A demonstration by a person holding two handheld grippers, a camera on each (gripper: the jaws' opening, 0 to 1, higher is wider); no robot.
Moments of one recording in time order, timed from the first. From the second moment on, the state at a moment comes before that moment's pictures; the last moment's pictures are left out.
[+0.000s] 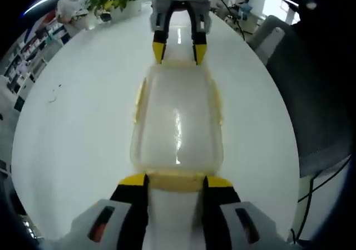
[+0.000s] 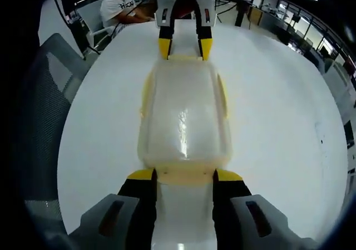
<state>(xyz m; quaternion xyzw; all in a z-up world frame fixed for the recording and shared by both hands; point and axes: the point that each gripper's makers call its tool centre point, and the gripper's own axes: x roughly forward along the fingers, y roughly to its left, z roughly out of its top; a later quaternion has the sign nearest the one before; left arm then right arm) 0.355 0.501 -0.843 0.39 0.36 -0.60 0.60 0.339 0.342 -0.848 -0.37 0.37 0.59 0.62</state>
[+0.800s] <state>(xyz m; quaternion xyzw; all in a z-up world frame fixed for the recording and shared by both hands) 0.346 0.497 -0.815 0.37 0.36 -0.59 0.62 0.337 0.338 -0.822 -0.38 0.36 0.59 0.61</state>
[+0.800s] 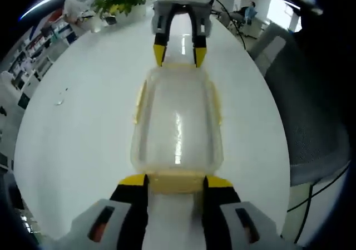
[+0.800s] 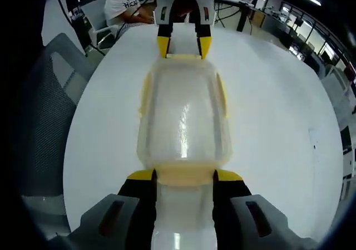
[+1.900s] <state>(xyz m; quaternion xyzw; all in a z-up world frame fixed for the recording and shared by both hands) 0.347 0.494 -0.767 0.37 0.34 -0.59 0.64 0.339 0.335 -0.775 -0.39 0.36 0.59 0.62</state>
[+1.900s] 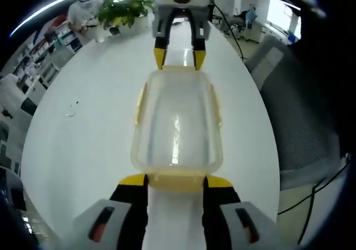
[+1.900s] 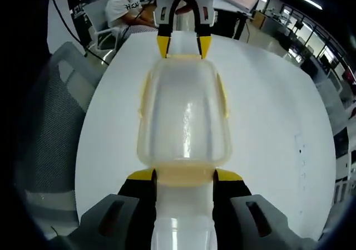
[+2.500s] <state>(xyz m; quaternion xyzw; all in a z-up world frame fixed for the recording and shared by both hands) 0.342 0.485 -0.752 0.37 0.33 -0.58 0.65 0.334 0.326 -0.761 -0.40 0.35 0.58 0.62</state>
